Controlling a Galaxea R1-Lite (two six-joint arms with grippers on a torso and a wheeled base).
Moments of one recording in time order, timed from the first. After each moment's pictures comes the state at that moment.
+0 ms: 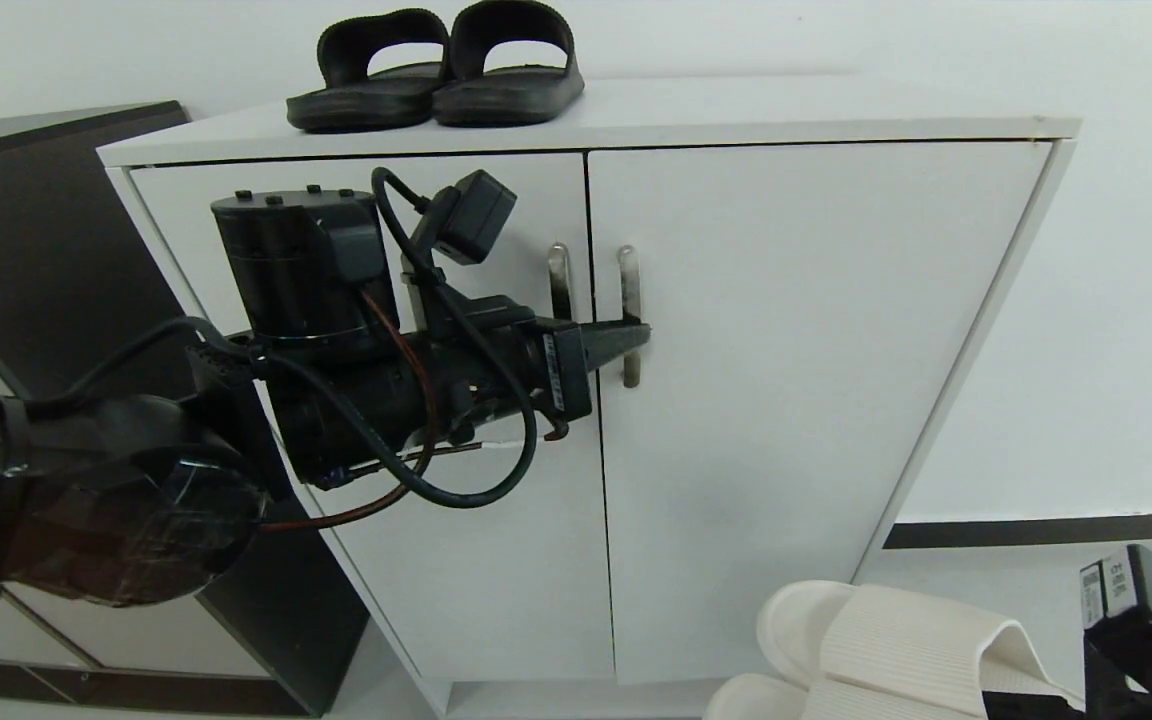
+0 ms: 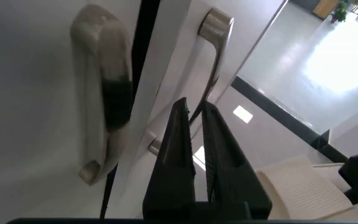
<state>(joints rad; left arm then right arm) -0.62 1.67 -0.99 -0.67 -0.34 -0.20 0.90 1.12 -0.39 -0.32 0.02 0.00</state>
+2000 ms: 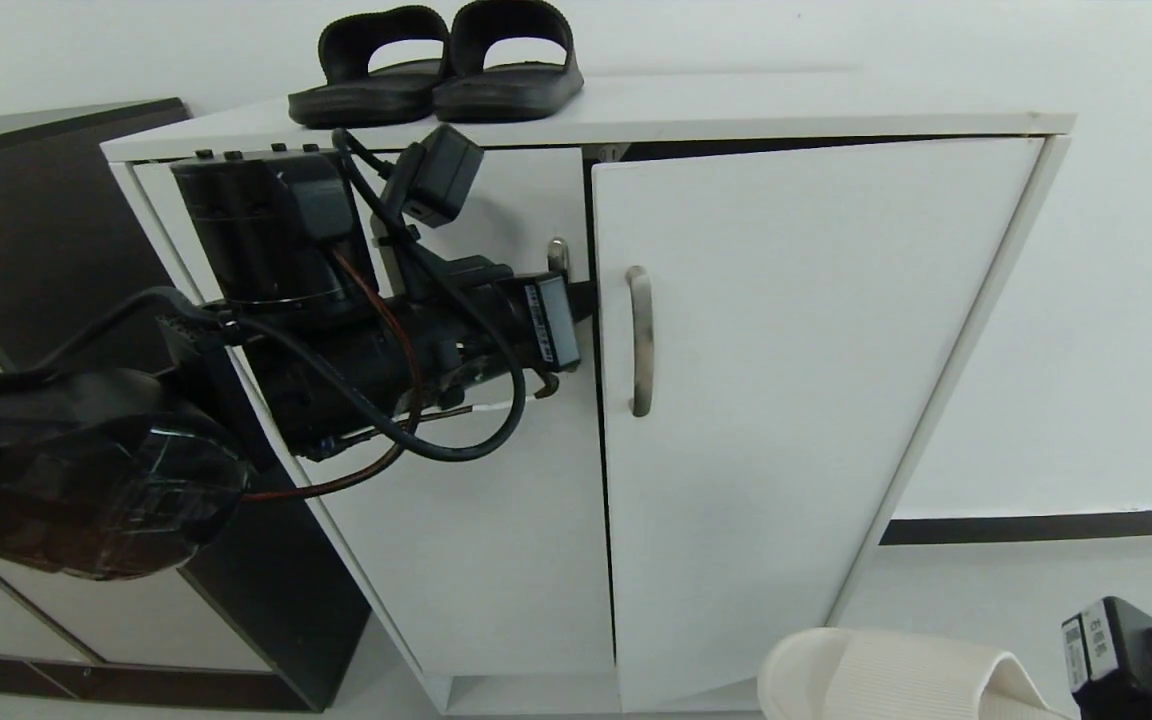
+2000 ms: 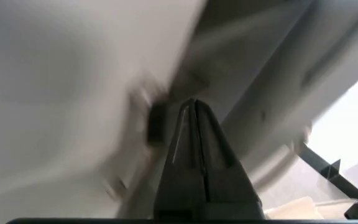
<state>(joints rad) -0.61 1.65 -1.03 -0.67 -0.25 -0.23 0.91 1.11 -0.37 -0.23 0.09 -0.04</state>
